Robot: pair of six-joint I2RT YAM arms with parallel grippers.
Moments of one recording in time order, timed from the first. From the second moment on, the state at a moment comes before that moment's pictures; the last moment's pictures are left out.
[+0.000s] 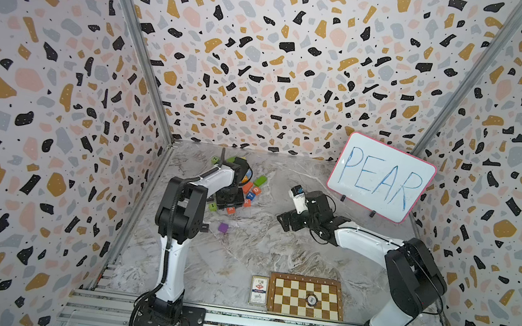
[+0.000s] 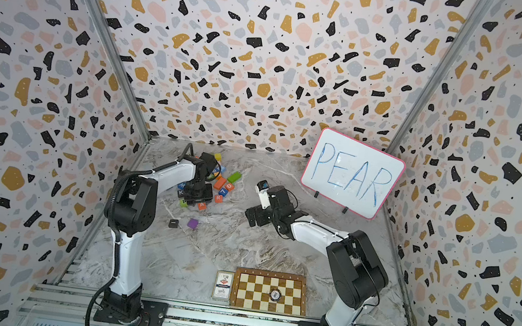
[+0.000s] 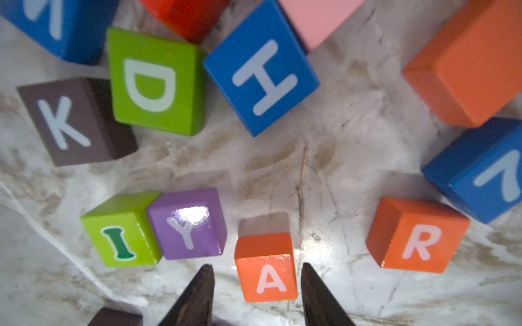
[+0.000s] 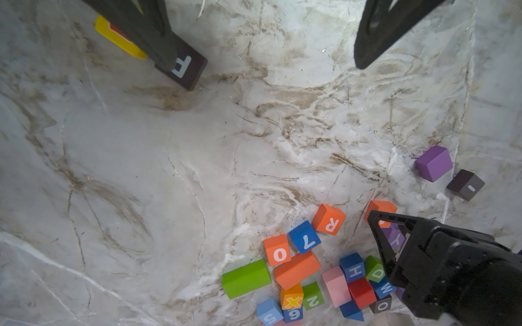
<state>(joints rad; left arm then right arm) -0.28 2.11 1.61 -0.99 -0.09 -0.59 0.64 1.70 1.01 -0.01 -0.14 0.09</state>
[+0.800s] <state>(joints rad) -0.28 2.13 1.61 -0.99 -0.08 -0.59 0.63 1.70 1.00 0.00 -0.15 0.10</state>
